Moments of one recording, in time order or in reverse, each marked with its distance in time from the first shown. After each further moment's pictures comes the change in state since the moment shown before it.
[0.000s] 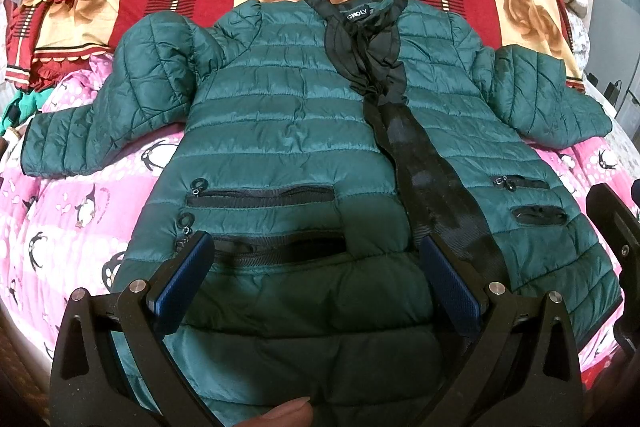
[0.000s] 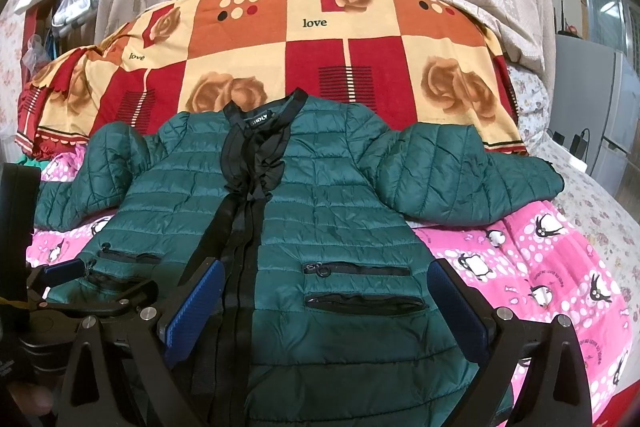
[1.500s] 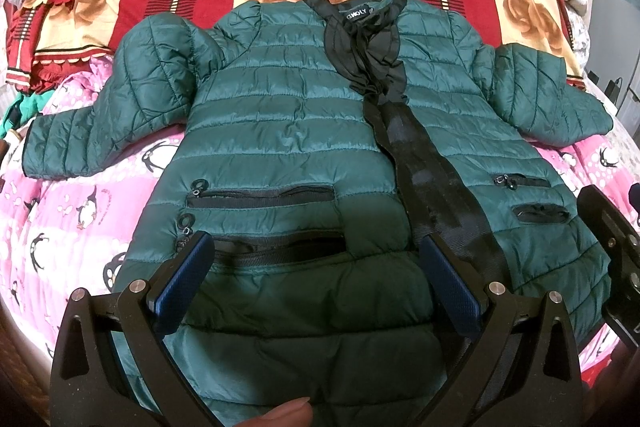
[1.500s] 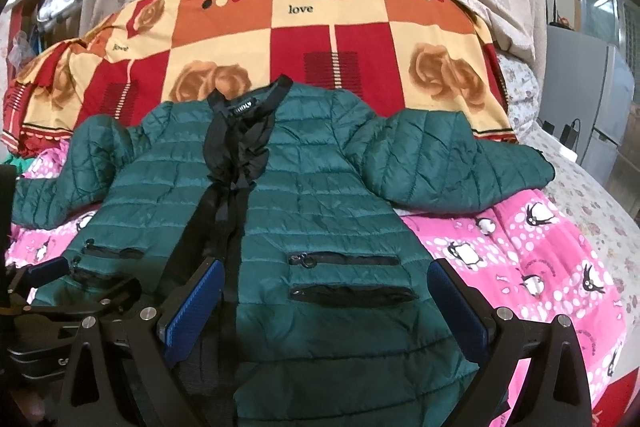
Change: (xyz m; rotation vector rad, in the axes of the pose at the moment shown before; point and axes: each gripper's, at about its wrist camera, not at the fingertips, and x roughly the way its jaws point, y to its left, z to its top) left arm 0.001 0.001 0.000 0.004 0.000 0.002; right arm 0.011 -0.002 0.000 0.049 0.016 -0.029
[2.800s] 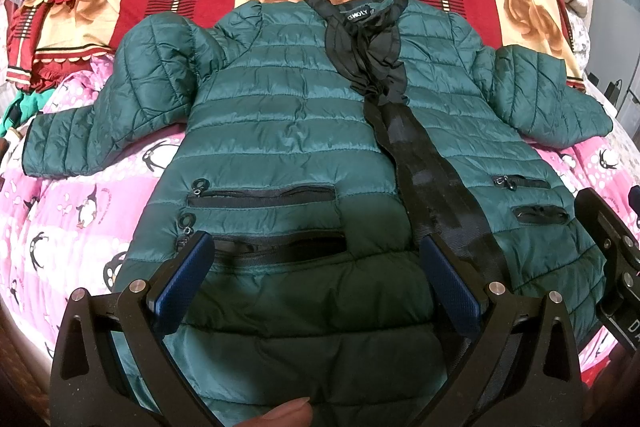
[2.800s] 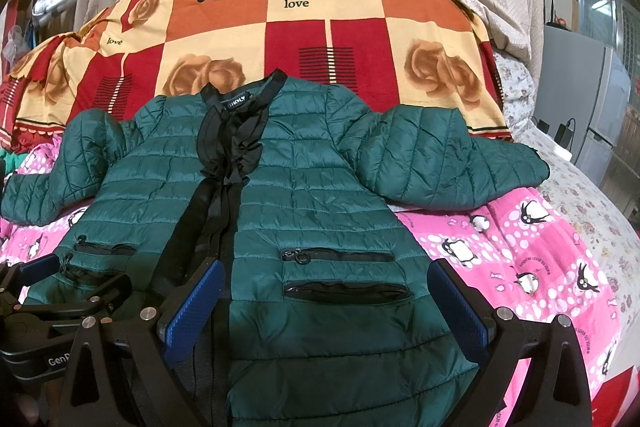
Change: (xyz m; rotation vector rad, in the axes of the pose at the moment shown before) left arm 0.000 0.000 0.001 0.001 0.001 0.001; right arm 0.000 0.002 0.000 0.029 -0.033 0.001
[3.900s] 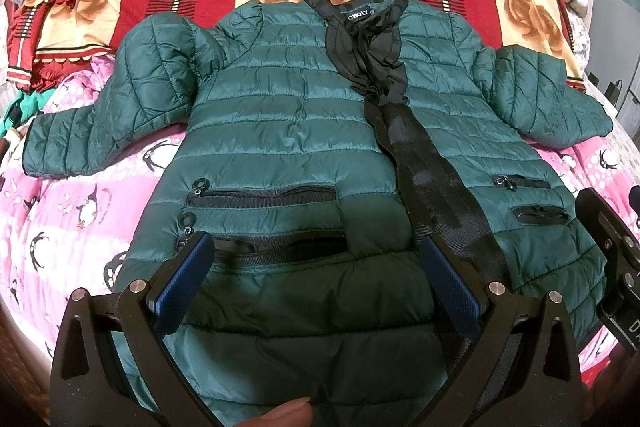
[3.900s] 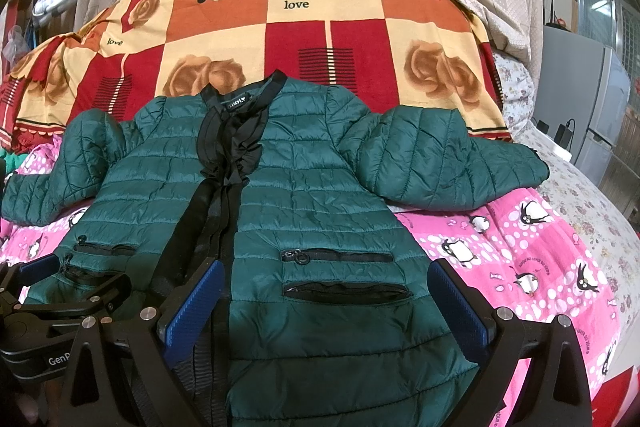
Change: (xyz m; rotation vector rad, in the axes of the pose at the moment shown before) left arm 0.000 0.000 0.000 0.000 0.000 0.000; right arm 0.000 0.000 -0.001 -0.006 0.025 -0.005
